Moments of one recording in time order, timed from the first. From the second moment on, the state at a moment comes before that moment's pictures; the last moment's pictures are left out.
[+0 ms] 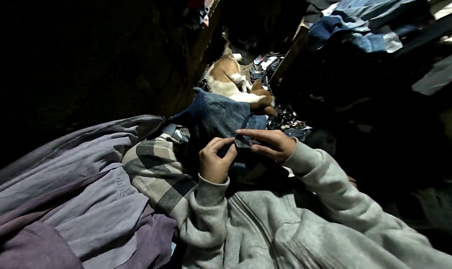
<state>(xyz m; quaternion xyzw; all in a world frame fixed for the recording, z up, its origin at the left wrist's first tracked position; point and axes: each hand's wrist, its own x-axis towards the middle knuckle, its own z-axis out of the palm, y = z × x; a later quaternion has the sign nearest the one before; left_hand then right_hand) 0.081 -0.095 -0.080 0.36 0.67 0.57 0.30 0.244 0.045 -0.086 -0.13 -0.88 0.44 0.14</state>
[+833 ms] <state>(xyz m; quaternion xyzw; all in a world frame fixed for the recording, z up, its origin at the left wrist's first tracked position) 0.076 -0.099 -0.073 0.31 0.63 0.59 0.40 0.242 0.046 -0.098 -0.17 -0.89 0.35 0.23</state>
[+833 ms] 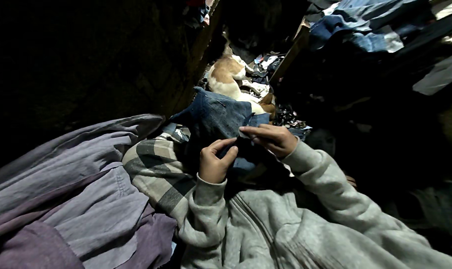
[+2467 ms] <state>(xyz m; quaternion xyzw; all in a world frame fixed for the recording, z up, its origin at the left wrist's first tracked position) 0.067 -0.106 -0.068 0.26 0.57 0.61 0.48 0.238 0.051 -0.067 -0.08 -0.91 0.39 0.08</state>
